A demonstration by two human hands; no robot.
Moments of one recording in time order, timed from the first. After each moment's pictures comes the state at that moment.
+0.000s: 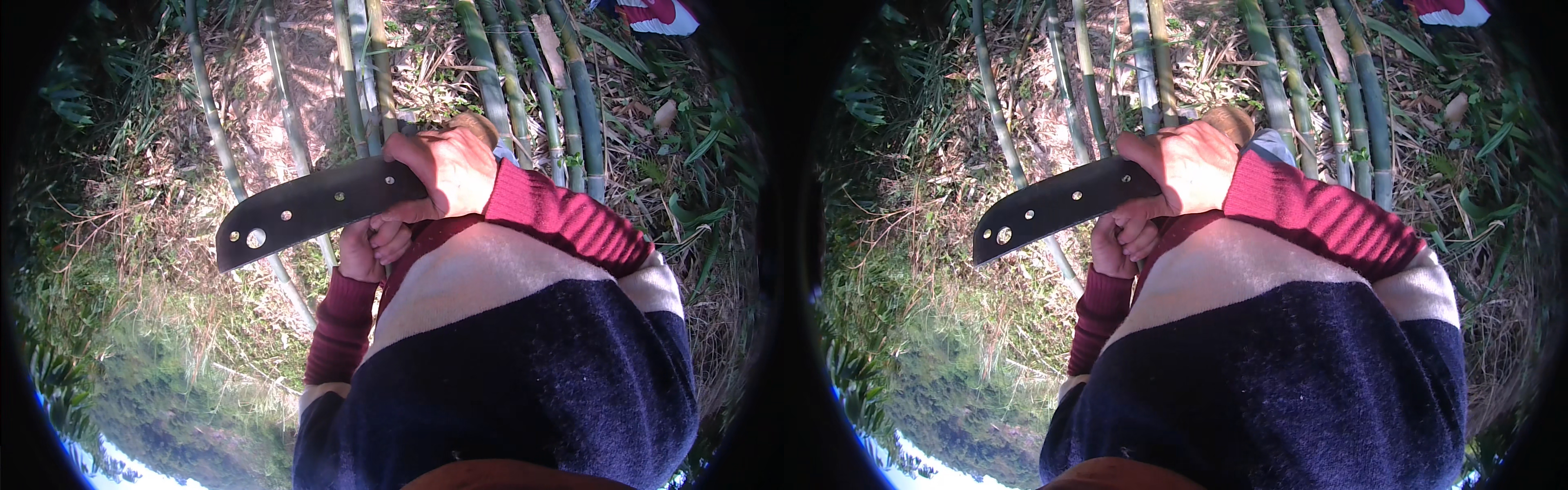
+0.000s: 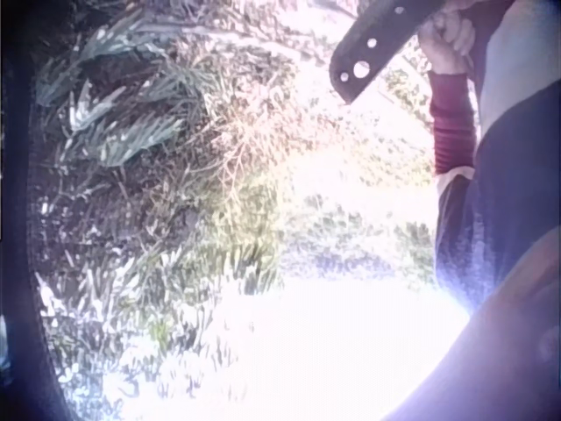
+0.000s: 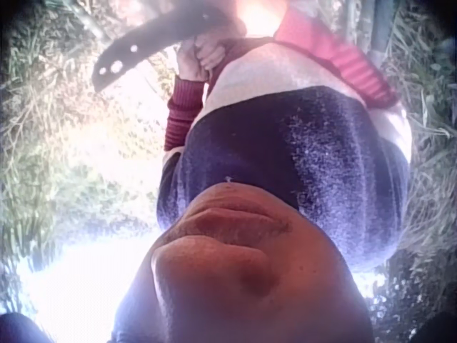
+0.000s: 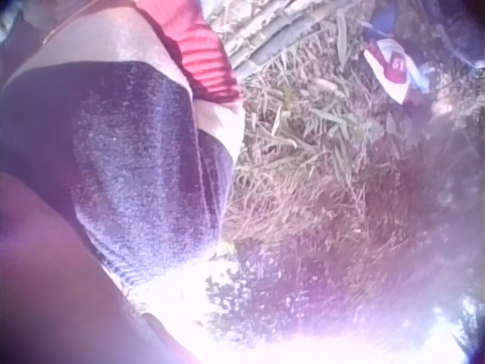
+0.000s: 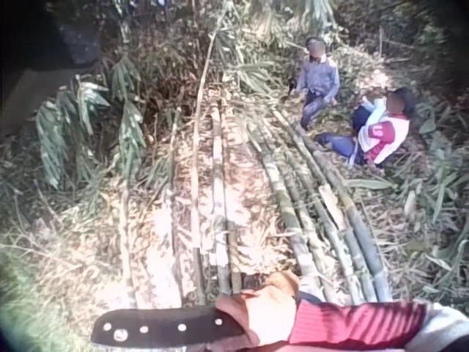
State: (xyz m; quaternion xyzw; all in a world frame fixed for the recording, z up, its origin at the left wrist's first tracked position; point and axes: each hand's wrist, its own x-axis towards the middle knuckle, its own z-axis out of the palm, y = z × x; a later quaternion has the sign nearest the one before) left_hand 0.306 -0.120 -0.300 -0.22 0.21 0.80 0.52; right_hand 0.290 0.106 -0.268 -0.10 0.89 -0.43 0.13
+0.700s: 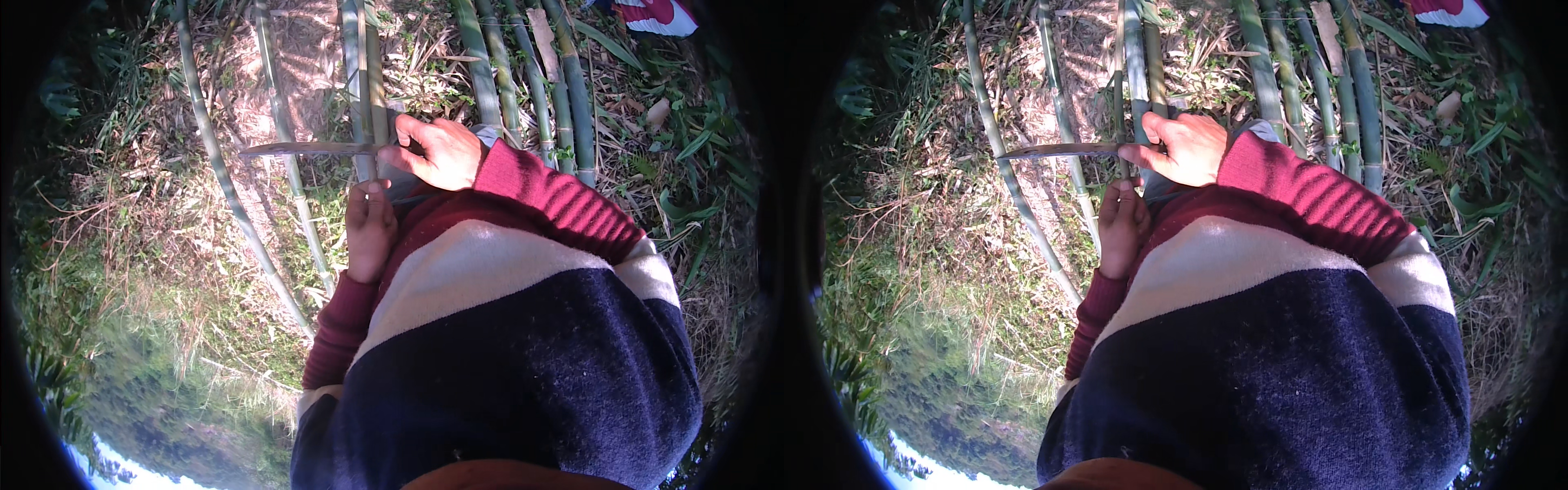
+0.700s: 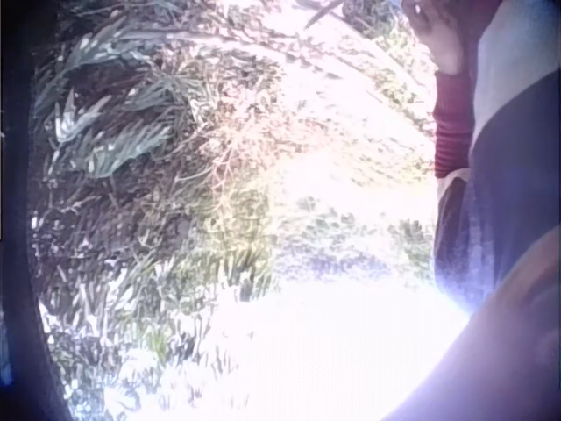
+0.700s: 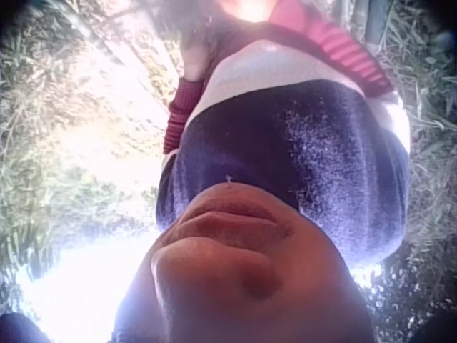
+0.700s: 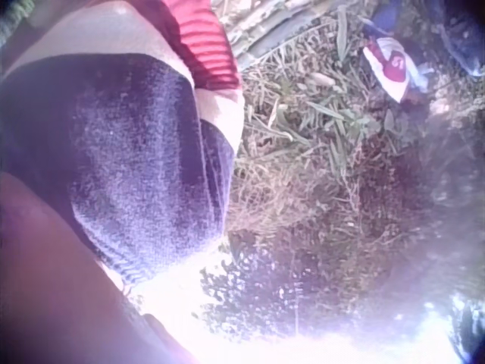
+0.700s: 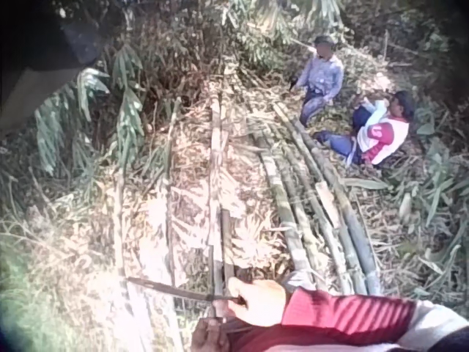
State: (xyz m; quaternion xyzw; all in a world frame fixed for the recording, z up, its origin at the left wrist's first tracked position) left_hand 0.330 -0.099 -0.301 -0.27 0.55 0.67 0.42; right_hand 0.305 0.102 -0.318 0.01 0.87 -0.45 0.19
